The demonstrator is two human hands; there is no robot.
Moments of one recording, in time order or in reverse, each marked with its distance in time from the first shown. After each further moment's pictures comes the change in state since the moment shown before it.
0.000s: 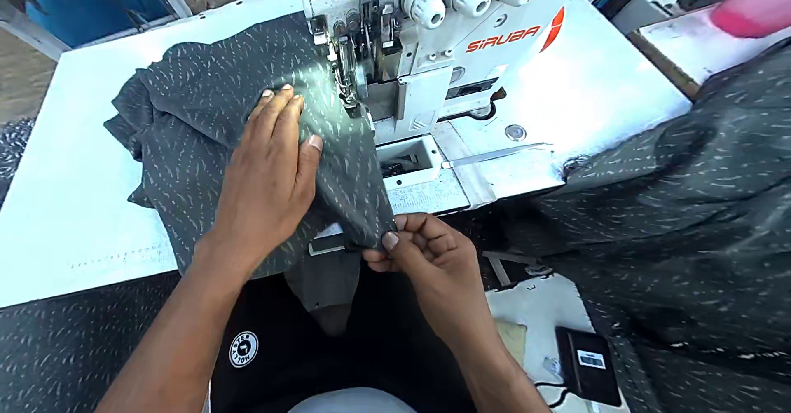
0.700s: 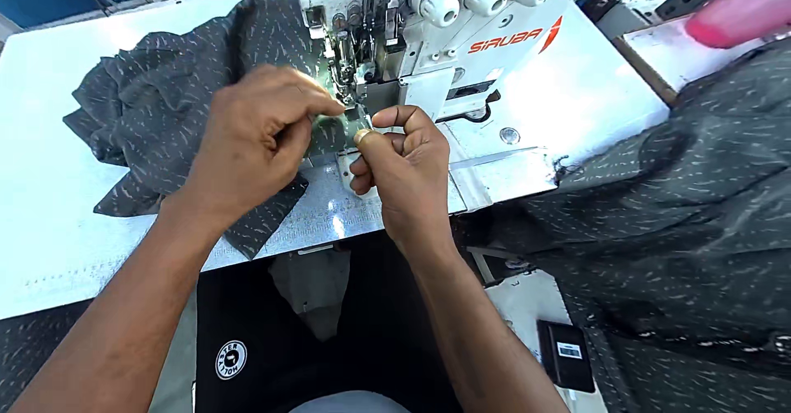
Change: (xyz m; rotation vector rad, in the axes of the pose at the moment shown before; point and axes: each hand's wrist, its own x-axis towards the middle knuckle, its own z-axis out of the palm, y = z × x) left_hand 0.041 -0.022 -0.010 -0.287 0.189 0.474; right_hand 0.100 -0.034 0.049 -0.053 0.182 -0.111
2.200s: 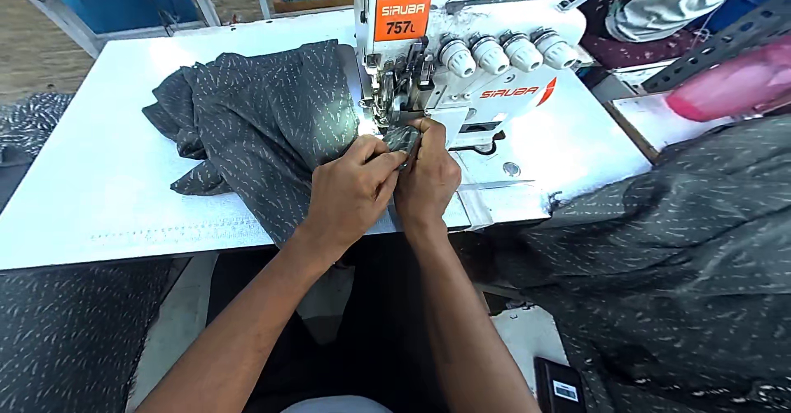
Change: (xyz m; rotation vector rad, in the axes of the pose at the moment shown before) left_hand -0.027 0.064 0.060 0.129 0.221 -0.234; right_hand 0.024 0.035 -0.005 -1.115 0.374 -0.689
